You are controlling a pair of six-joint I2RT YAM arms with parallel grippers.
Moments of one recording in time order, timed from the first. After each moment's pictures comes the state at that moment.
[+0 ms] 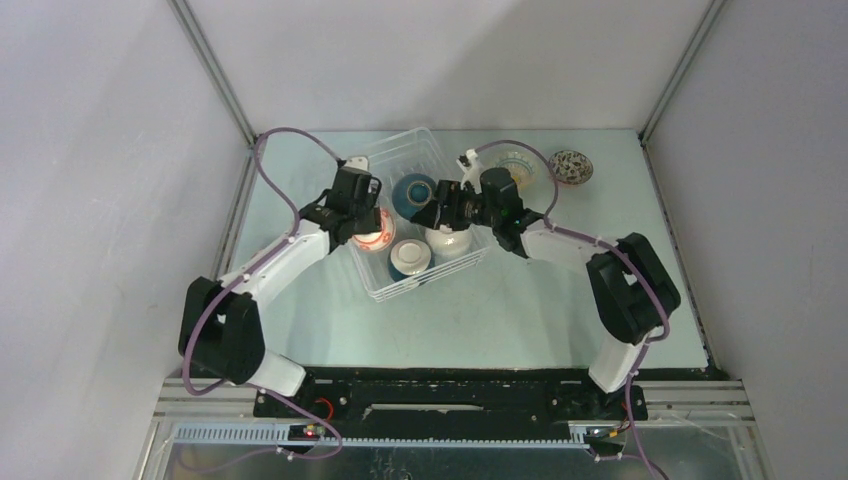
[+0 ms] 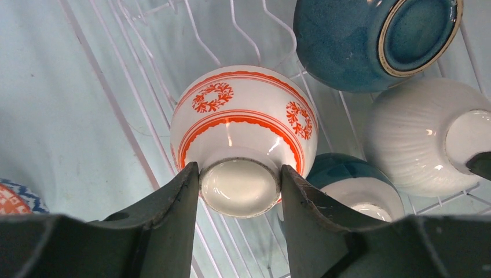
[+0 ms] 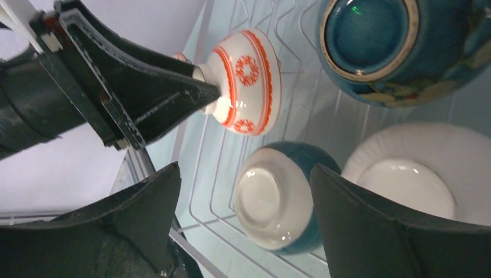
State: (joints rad) left arm -0.42 1.46 1.11 -0.42 -0.27 -0.34; right arm 0.57 1.73 1.09 0.30 -0.47 0.65
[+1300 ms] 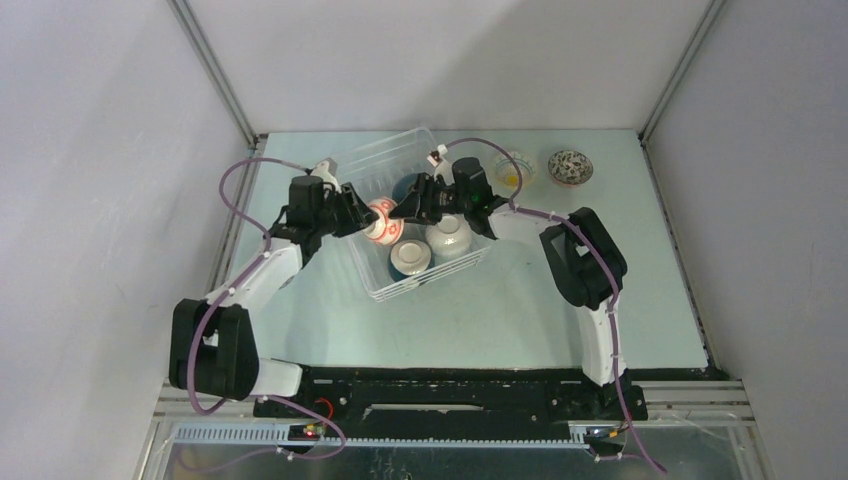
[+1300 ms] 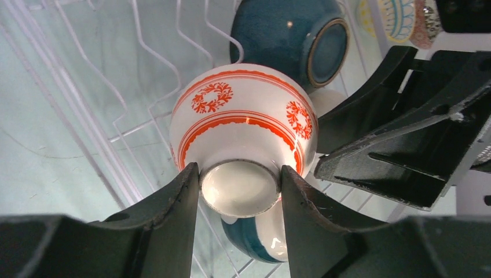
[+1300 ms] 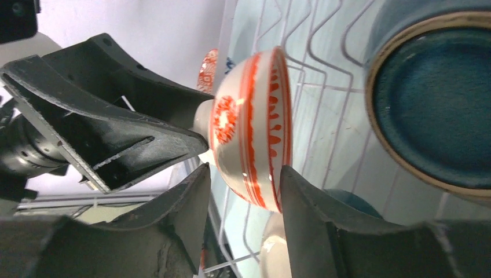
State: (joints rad) left arm -0.17 1.36 0.88 -0.10 0.26 -0.51; right arm 0.59 2.09 1.40 0.36 -0.67 0.87
